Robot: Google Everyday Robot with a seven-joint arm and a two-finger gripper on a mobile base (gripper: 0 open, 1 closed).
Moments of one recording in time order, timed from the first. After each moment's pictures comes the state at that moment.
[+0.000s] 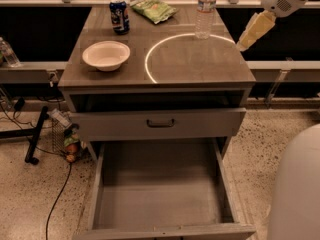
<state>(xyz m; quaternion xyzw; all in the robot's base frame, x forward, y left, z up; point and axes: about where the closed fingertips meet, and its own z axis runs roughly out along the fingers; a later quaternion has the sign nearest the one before) 0.717 -0.259 0.969 -0.55 0.76 -0.02 0.34</state>
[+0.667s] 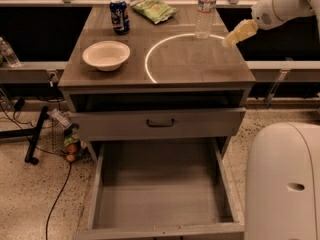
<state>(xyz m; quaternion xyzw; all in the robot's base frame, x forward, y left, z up) 0.801 -0.271 0.920 -0.42 0.80 0.04 0.43</state>
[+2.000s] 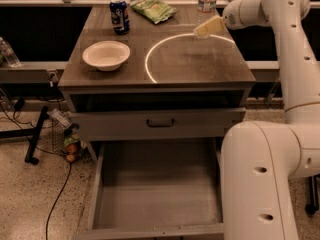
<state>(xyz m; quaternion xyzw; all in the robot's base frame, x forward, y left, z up) 0.885 -0.208 0.908 -0.34 0.78 0.09 0.52</state>
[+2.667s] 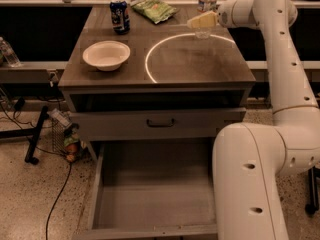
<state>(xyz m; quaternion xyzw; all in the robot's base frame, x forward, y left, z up) 0.917 -0.195 0.913 -0.27 0.77 0.13 0.56</state>
